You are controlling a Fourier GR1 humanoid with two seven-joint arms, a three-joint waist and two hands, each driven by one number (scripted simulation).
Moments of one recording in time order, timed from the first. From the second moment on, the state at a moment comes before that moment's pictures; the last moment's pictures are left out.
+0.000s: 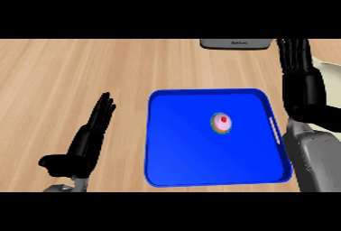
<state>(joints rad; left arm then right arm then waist) -0.04 0.27 -0.35 -1.63 0.24 0.28 -0.08 -0.40 -0.22 -0.01 -1.53 -0.10 -0.17 -0.21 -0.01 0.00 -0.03</state>
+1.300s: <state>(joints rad) 0.02 0.26 -0.24 -1.62 0.21 0.36 -0.15 0.55 -0.01 0.32 -1.98 0.92 -0.93 -0.12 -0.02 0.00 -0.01</state>
